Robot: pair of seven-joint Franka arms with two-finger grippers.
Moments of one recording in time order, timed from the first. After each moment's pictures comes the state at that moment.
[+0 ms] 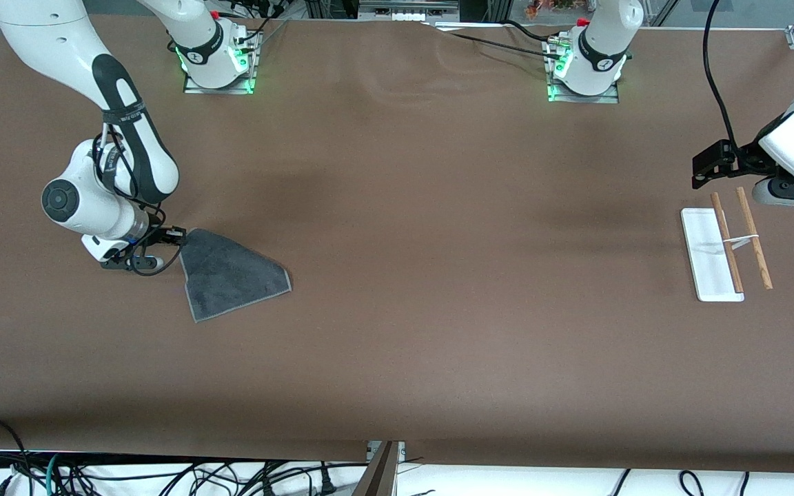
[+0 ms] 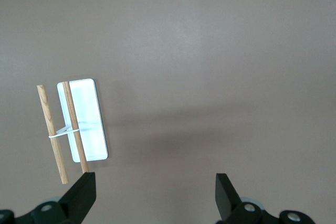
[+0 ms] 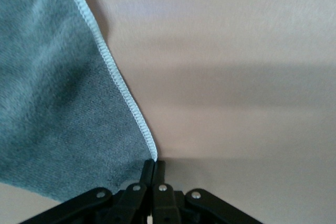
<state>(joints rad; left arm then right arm) 0.02 0.06 -0.06 -1.56 0.04 1.57 0.06 0.15 0.44 -0.19 -2.16 0.19 2.47 -0.19</state>
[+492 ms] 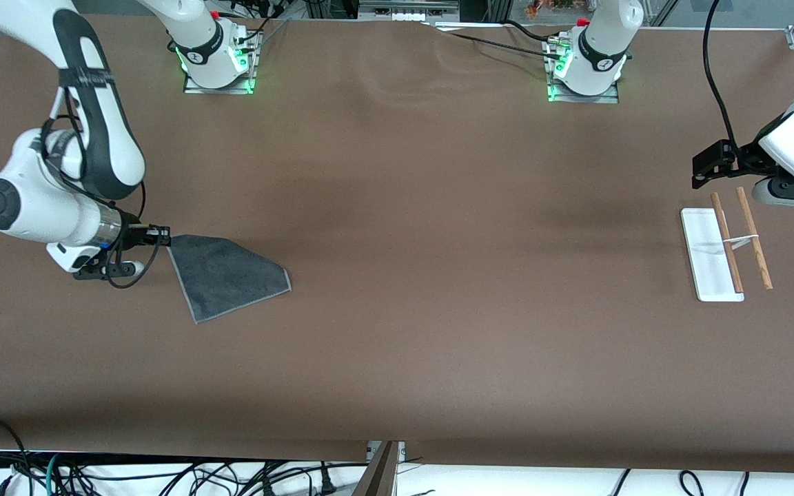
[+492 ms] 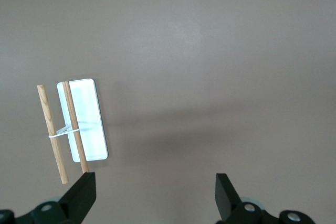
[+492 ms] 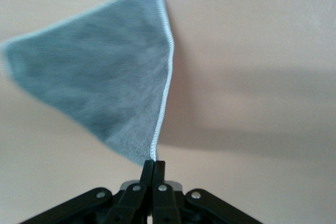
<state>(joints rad) 0.02 0.06 -0.06 -1.56 0.04 1.57 0.06 0.18 0.32 -0.18 -1.89 0.19 2.01 -0.17</state>
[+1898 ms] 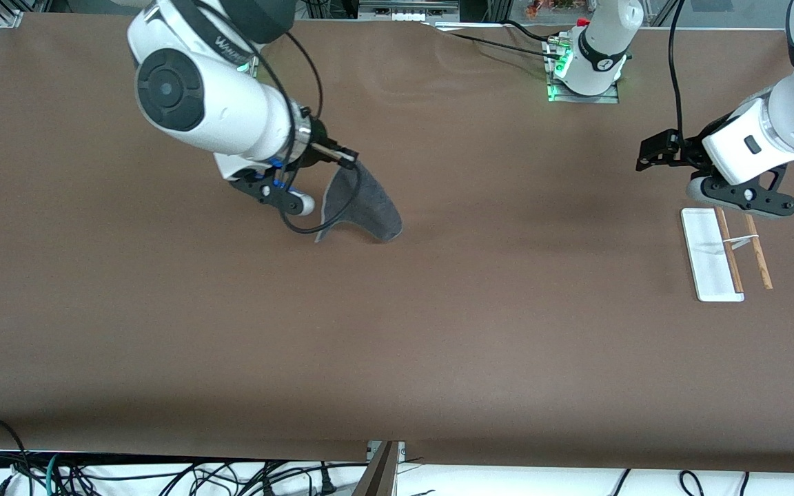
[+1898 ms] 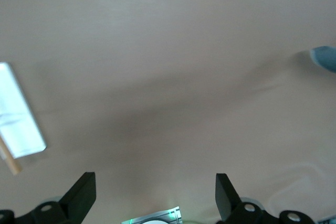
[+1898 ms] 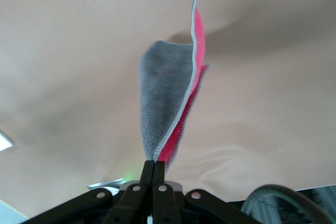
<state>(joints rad) -0.03 0.12 -0.09 -1.51 -0.14 1.43 0.12 0.73 0.52 -0.26 -1.05 0.58 1.44 1.04</state>
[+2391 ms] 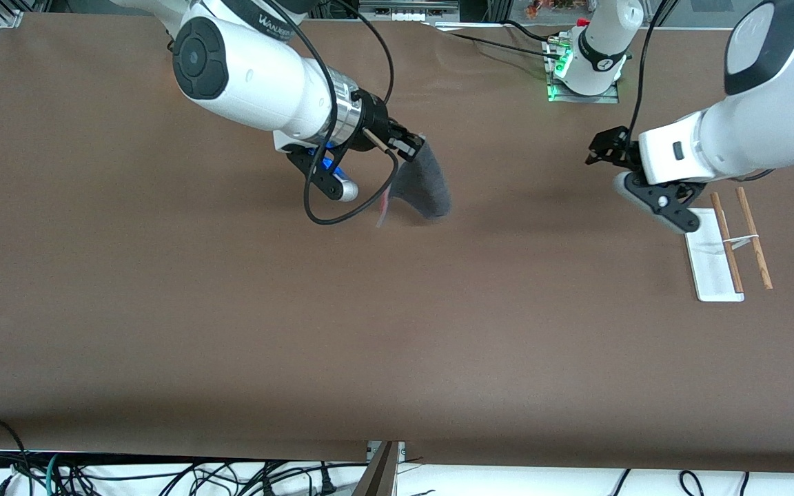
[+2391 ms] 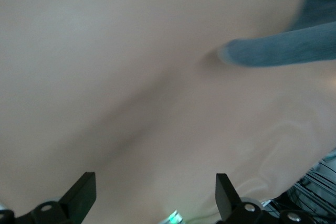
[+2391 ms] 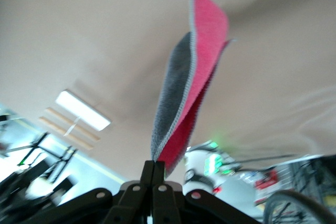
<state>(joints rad) -0.07 0.20 -0.15 -1.51 -0.27 1.47 0.36 0.78 0.55 -0.27 -0.99 0.82 1.67 1.34</state>
